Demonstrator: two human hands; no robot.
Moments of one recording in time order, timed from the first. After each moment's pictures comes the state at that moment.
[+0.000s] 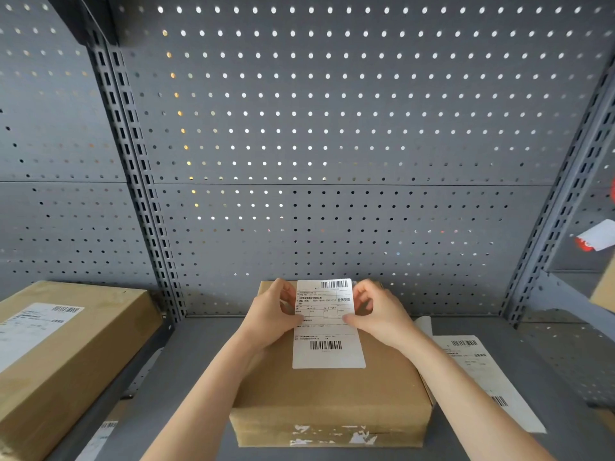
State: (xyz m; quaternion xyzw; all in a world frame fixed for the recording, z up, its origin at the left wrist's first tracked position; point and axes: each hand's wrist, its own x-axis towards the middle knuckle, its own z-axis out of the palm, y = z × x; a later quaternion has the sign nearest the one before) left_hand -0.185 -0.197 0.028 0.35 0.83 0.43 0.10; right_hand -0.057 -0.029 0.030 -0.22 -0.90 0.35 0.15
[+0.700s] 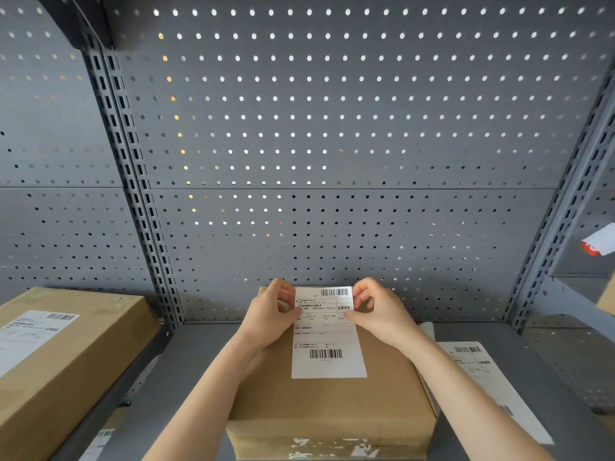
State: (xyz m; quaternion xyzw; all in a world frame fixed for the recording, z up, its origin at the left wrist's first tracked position) left_hand -0.197 -0.189 0.025 0.34 0.83 0.45 0.08; right_hand -0.067 -0.020 0.031 -0.22 -0.89 0.36 0.19
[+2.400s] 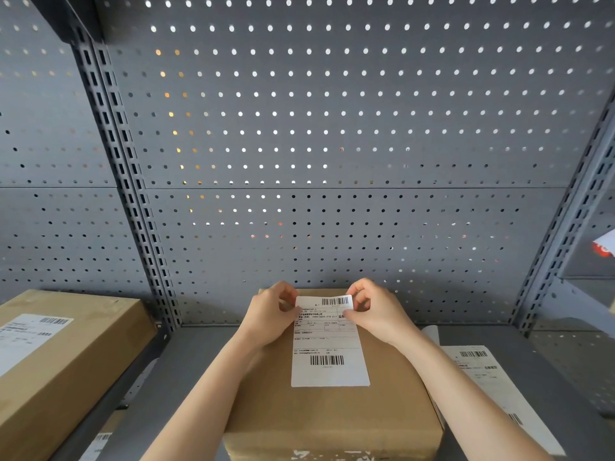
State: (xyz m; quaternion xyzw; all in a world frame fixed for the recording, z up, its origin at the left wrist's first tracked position) left_hand -0.209 -0.179 0.023 0.35 0.85 0.39 0.05; right_hand -0.085 -0.014 0.026 -0.23 -0.89 0.36 0.15
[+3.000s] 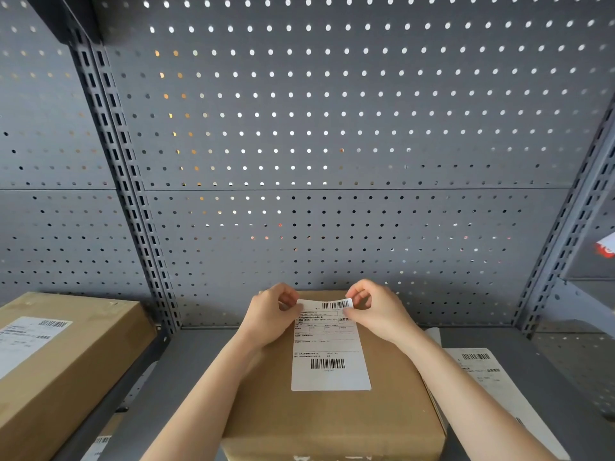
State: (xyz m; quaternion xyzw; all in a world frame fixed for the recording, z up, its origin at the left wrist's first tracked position) left_hand -0.213 -0.177 0.023 0.35 0.84 0.40 0.05; right_hand -0.090 -0.008 0.028 -0.23 -0.89 0.36 0.17
